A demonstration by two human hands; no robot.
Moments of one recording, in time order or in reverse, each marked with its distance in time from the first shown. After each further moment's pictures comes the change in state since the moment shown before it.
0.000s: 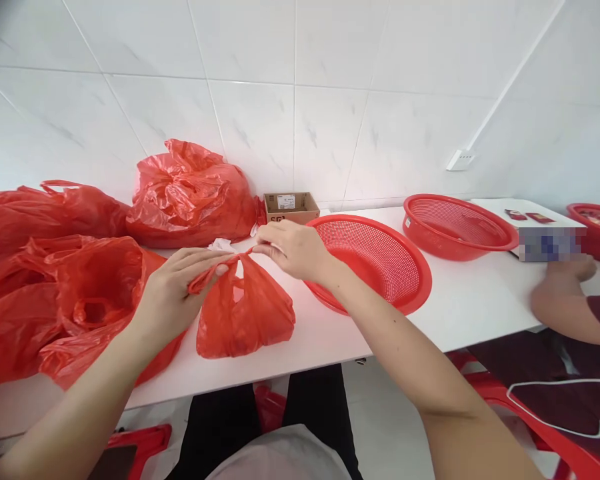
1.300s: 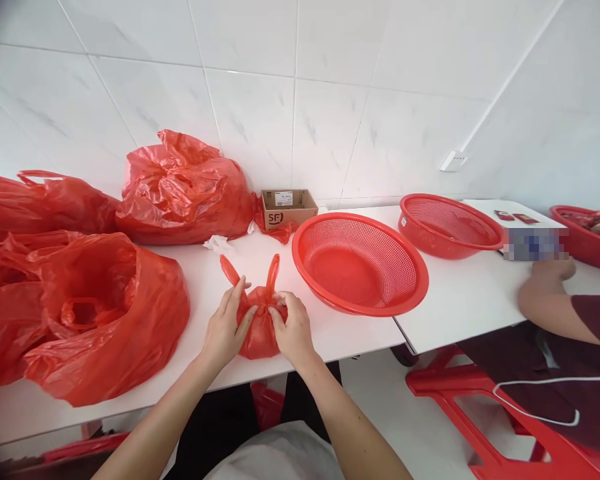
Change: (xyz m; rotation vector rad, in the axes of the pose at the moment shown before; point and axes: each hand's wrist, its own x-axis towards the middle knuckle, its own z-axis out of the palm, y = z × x) left_hand -0.084 -0.004 0.101 -0.212 -0.122 -0.336; right_hand -0.117 -0.022 0.142 0.325 0.345 0.607
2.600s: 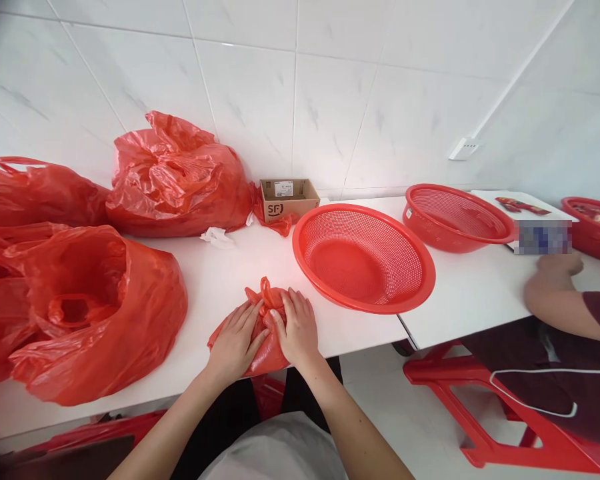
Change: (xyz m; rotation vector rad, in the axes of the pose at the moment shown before) left_hand -0.036 -0.017 0.030 0.186 -0.275 0.021; right_hand -0.015 0.042 0.008 -0.508 -0.091 -0.102
